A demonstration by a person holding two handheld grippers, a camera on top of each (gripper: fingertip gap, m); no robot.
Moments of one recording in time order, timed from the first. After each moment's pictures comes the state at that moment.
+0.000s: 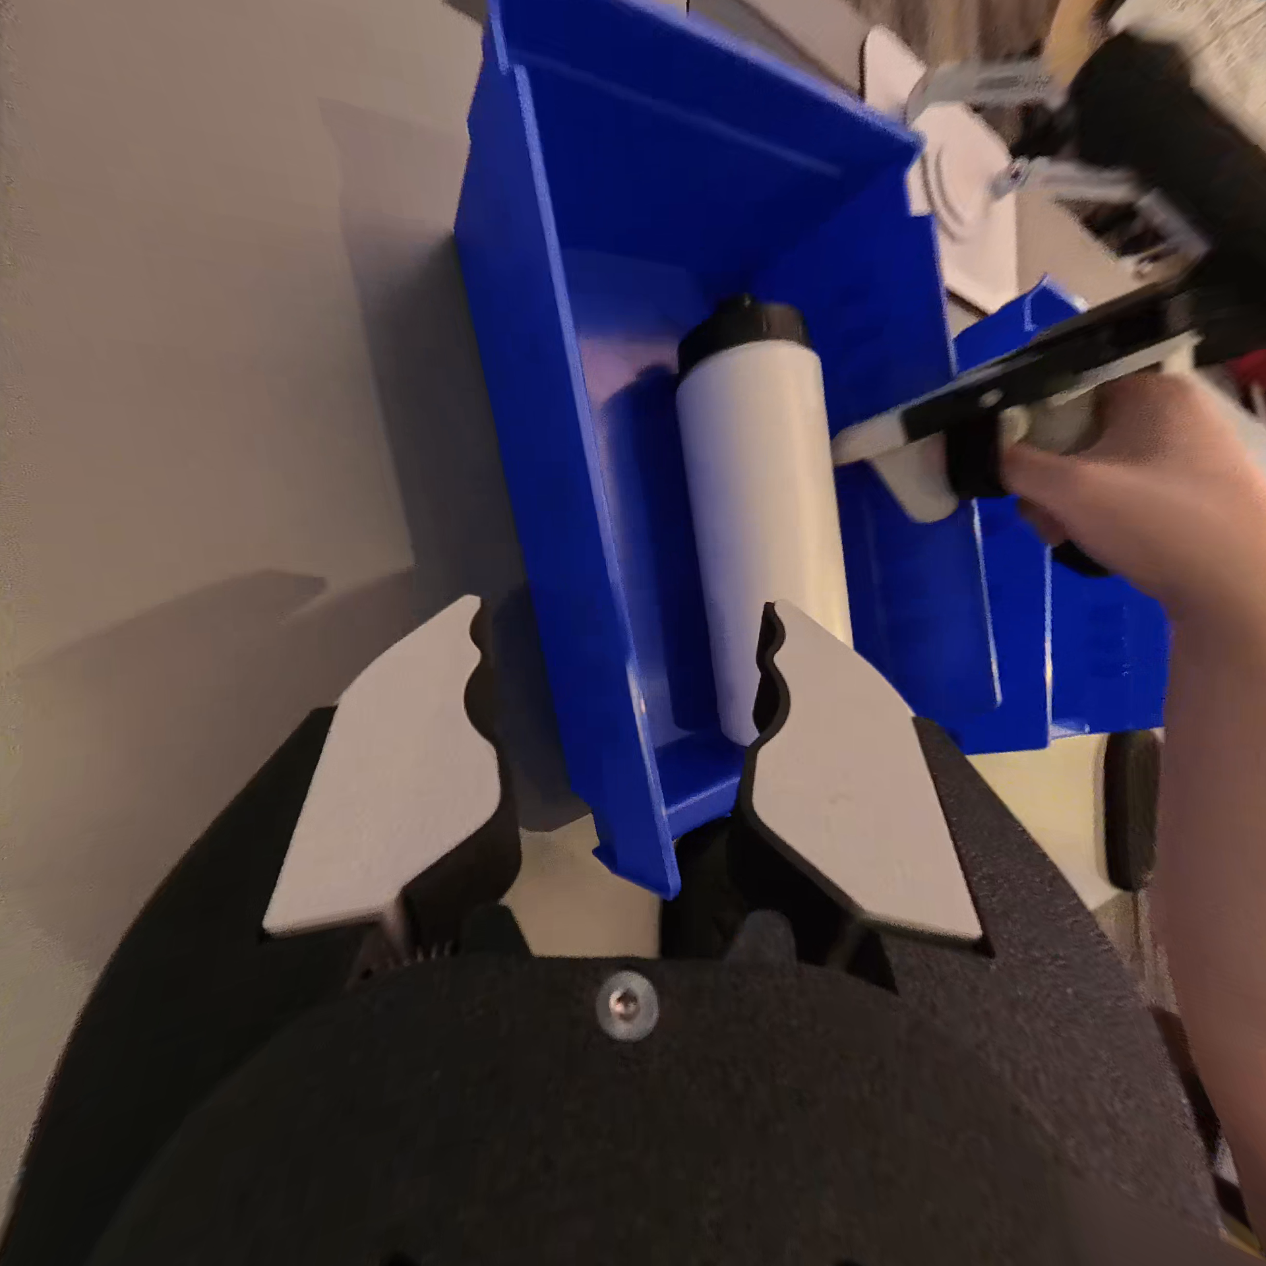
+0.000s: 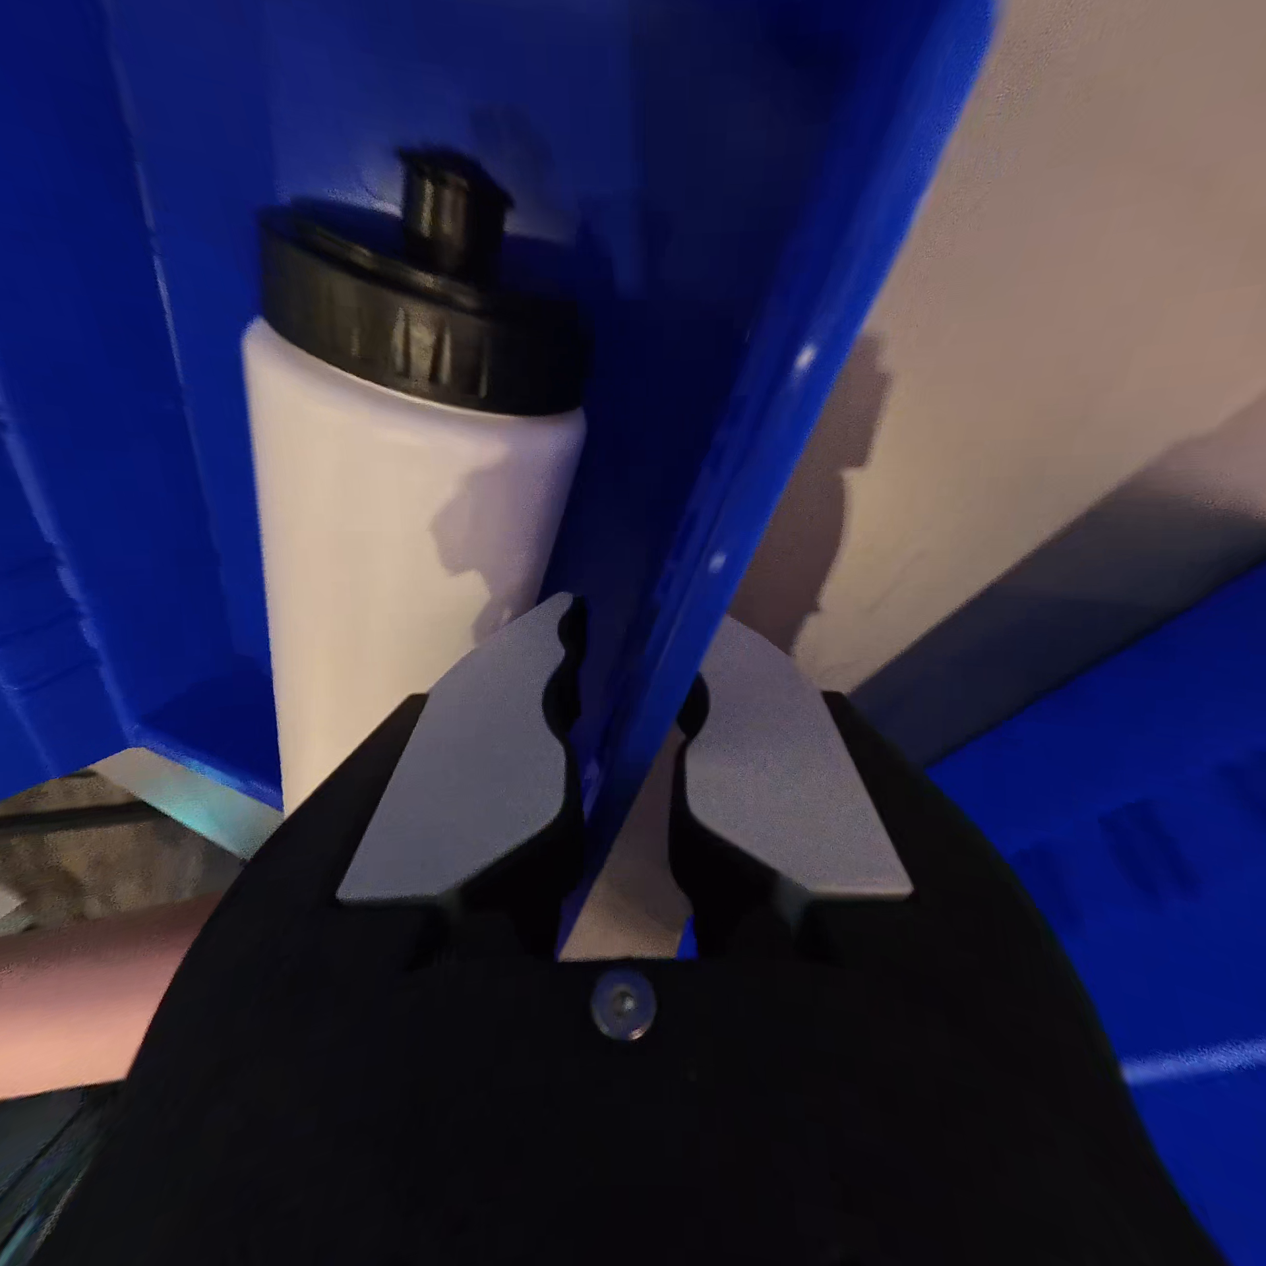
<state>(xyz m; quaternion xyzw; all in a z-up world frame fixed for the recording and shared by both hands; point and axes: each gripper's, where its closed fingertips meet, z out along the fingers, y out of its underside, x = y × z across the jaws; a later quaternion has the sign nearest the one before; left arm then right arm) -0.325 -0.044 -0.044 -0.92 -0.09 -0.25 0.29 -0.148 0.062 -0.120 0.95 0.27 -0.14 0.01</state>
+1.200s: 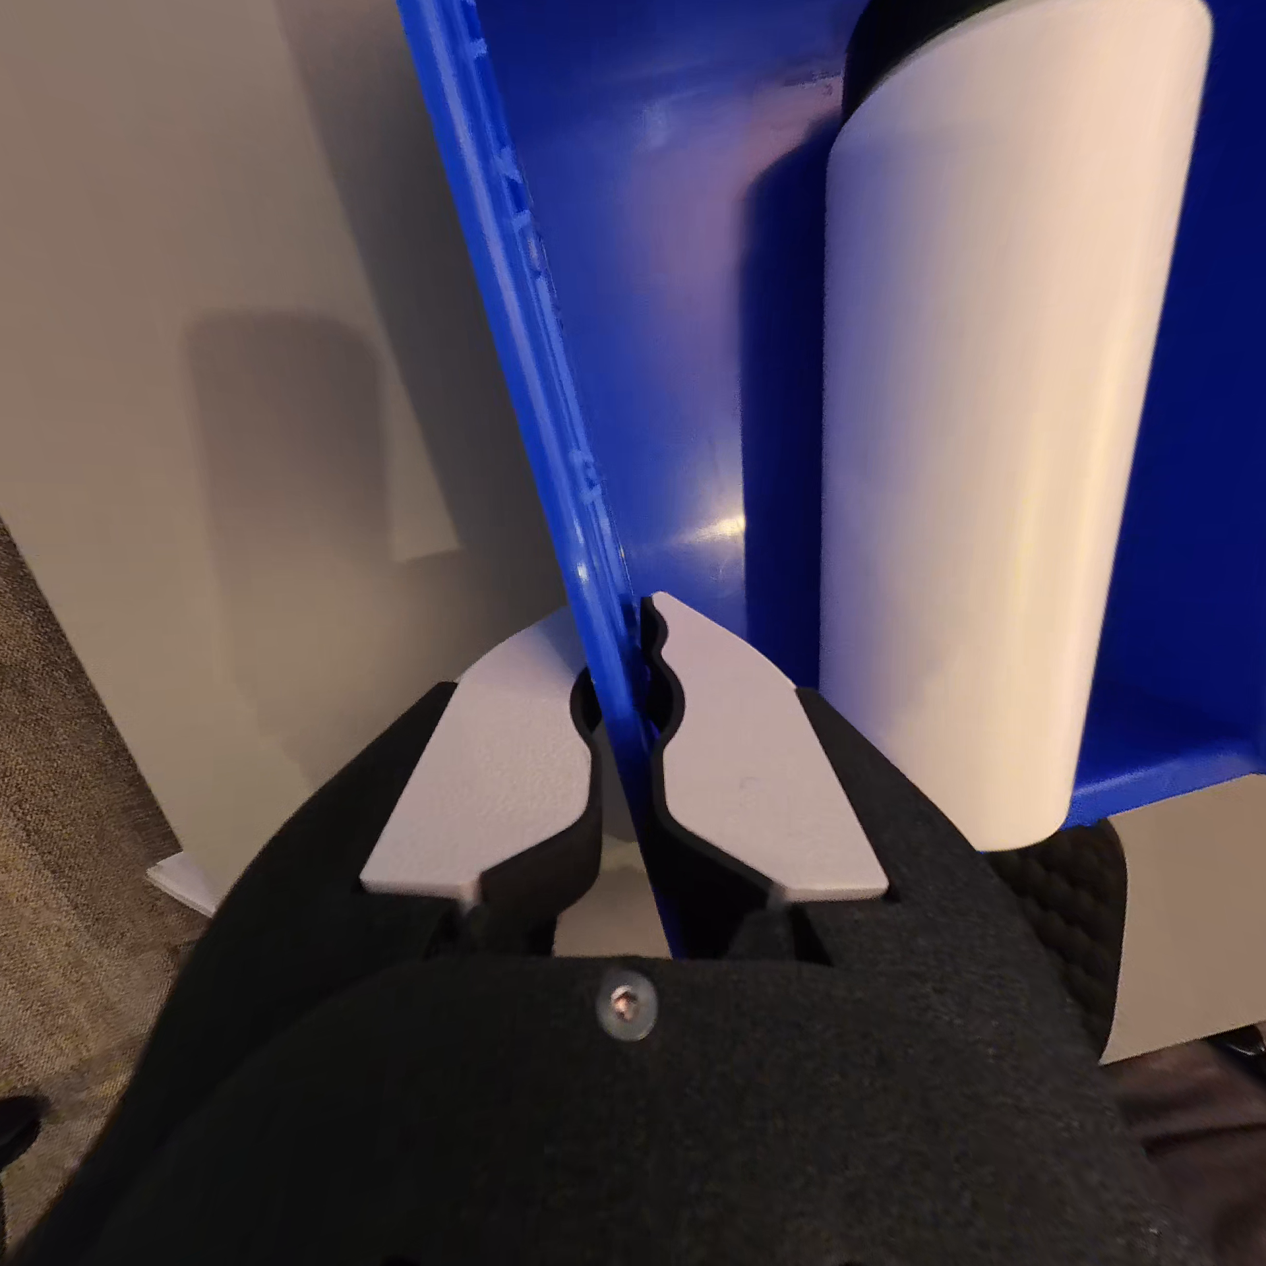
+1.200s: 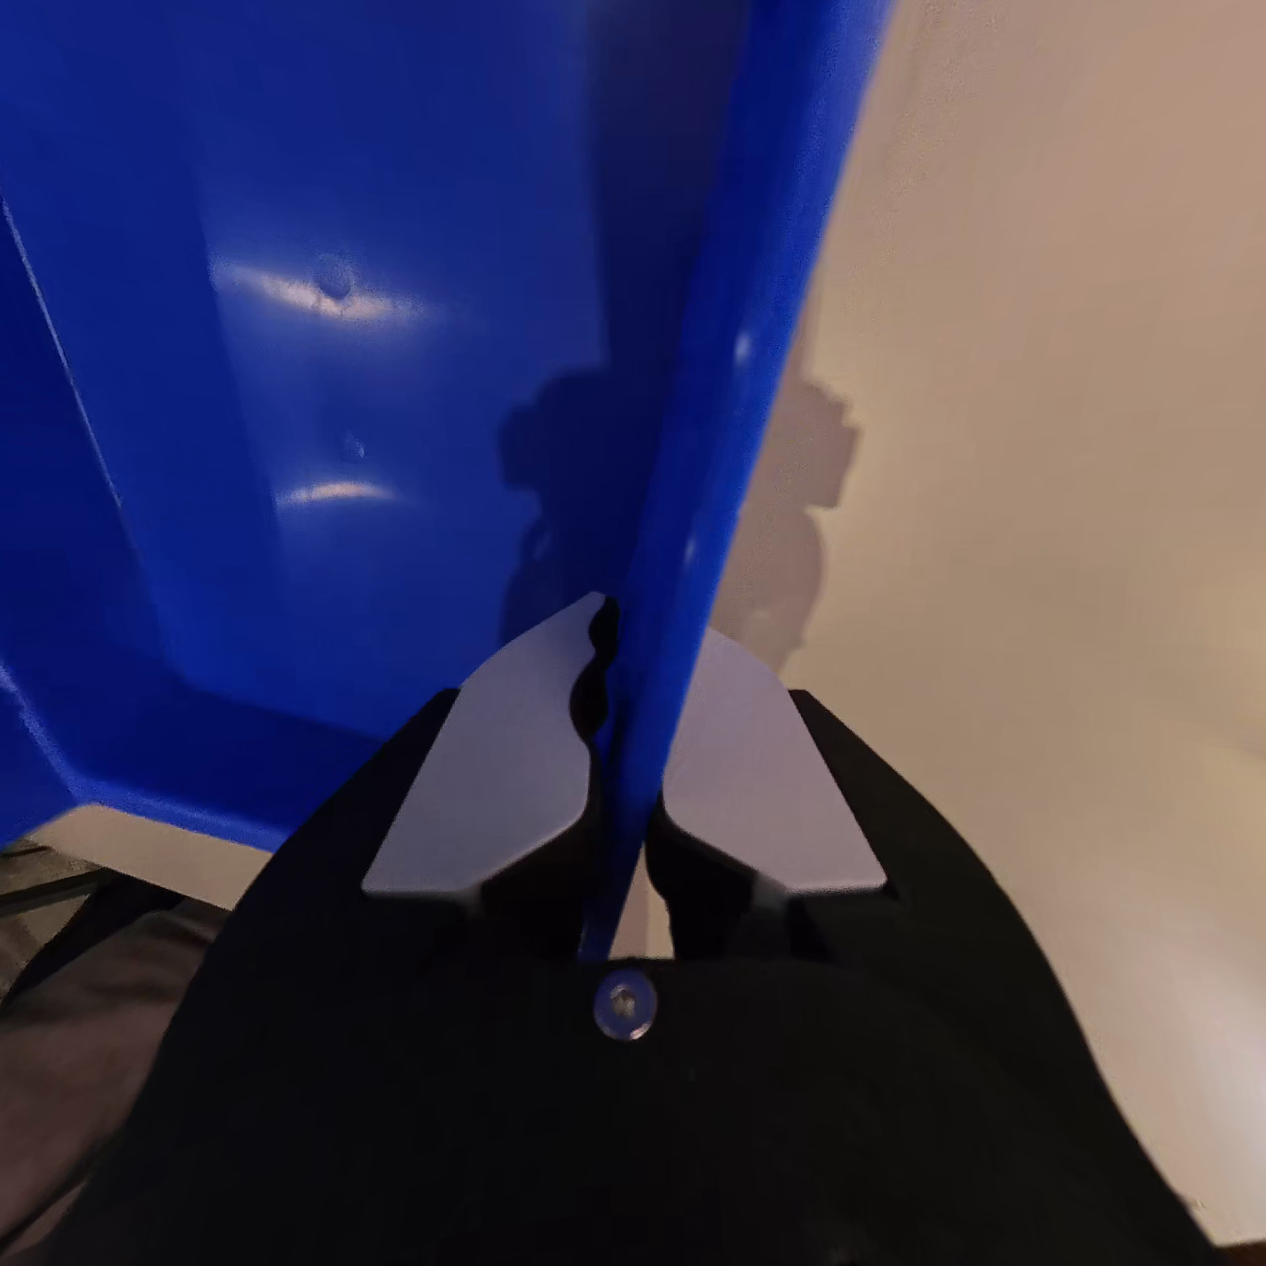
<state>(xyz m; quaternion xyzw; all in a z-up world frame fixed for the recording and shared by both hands) -0.306 -0.018 -0.114 -0.98 0.07 -0.06 0.15 0.190 0.029 -0.138 0.98 0.18 -0.09 0.01</state>
